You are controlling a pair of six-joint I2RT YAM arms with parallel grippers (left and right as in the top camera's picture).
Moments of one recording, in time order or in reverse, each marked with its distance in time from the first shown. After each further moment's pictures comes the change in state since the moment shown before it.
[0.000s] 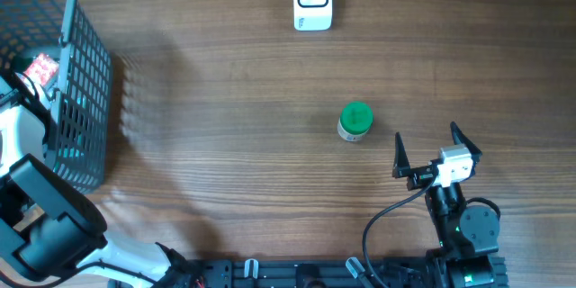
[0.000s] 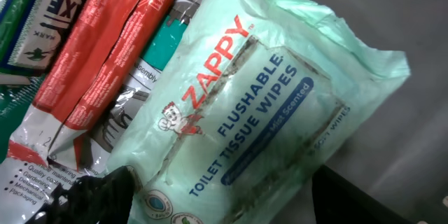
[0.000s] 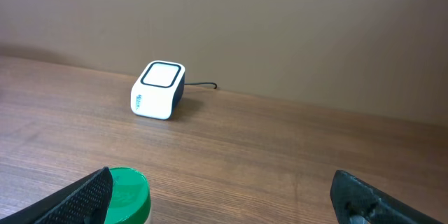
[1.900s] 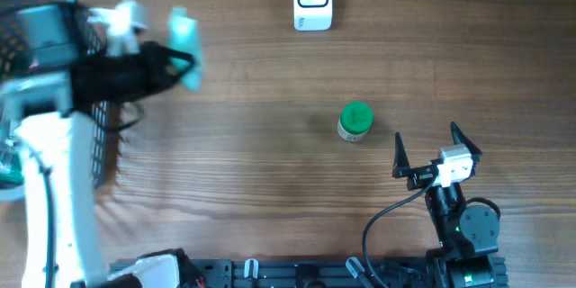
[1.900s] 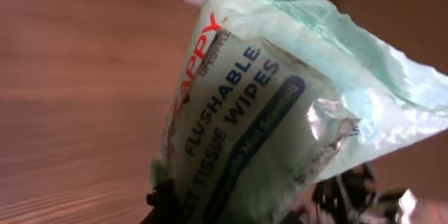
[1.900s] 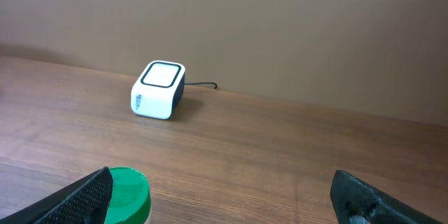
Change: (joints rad) left arm -0.530 -0.406 0.296 -0.484 0.793 -0.205; right arm 0.000 0.000 0.000 0.000 0.000 0.000
